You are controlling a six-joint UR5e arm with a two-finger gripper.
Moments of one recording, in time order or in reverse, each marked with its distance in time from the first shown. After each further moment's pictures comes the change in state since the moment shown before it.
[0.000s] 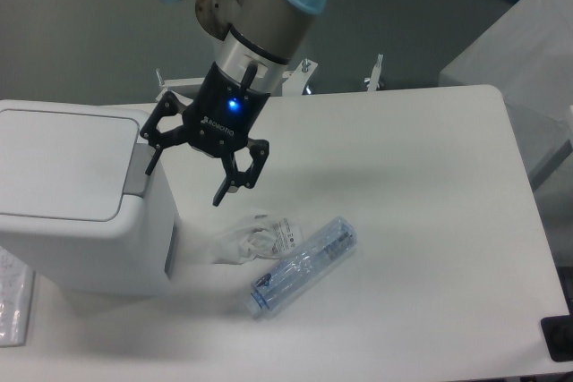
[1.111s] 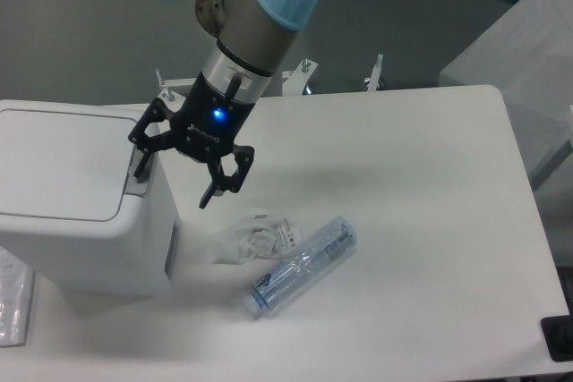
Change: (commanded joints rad) arm -0.014 0.000 -0.025 0.015 0.000 0.002
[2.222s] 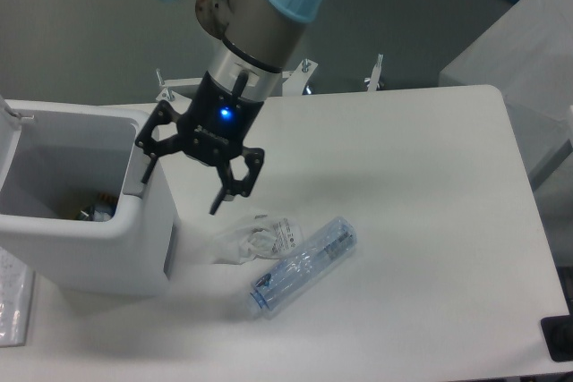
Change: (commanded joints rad) arm 0.052 -0.058 0.097 0.017 0.168 0.052
